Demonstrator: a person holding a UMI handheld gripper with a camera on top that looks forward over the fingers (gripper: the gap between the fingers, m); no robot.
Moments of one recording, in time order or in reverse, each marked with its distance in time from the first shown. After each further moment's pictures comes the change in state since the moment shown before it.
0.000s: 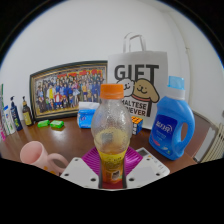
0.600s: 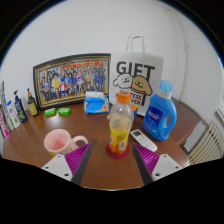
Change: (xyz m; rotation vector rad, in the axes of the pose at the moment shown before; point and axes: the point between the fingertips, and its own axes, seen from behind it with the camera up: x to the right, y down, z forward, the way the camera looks) arm -0.030 0.012 -0.114 -0.194 0.080 -0.021
